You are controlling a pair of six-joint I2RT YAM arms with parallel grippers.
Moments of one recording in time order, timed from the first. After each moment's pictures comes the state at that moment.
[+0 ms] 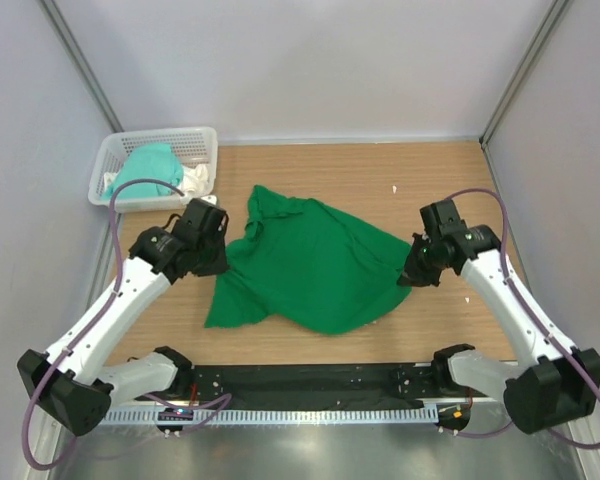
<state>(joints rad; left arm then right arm) -0.56 1.11 1.13 -1.04 -0.19 -0.57 0.28 1.06 0.94 -1.04 -0.10 0.67</state>
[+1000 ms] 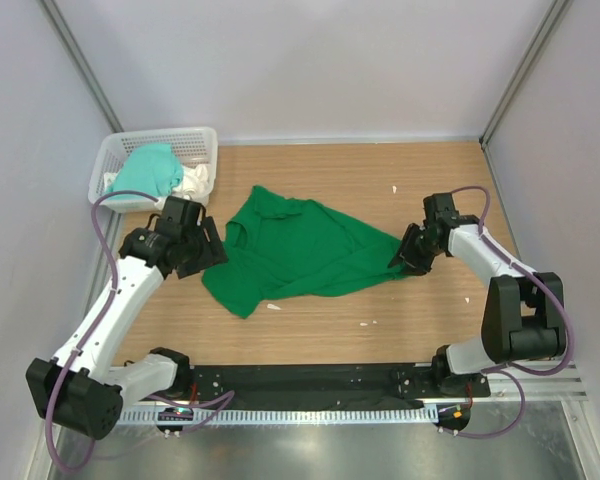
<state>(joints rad) -0.31 1.10 1.06 -0.95 -0.10 -0.63 0.08 1.45 0.92 -0.69 -0.24 0.58</state>
